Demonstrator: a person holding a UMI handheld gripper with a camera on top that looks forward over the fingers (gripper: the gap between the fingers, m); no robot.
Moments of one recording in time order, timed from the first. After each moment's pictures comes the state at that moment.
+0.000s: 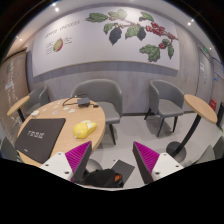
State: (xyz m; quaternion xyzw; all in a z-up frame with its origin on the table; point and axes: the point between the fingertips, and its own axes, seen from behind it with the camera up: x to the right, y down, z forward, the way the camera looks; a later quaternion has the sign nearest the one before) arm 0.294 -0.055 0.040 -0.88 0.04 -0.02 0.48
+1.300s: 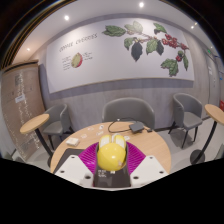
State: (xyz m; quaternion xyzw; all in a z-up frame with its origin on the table) arm 0.038 0.026 0.123 -0.83 0.03 0.06 0.56
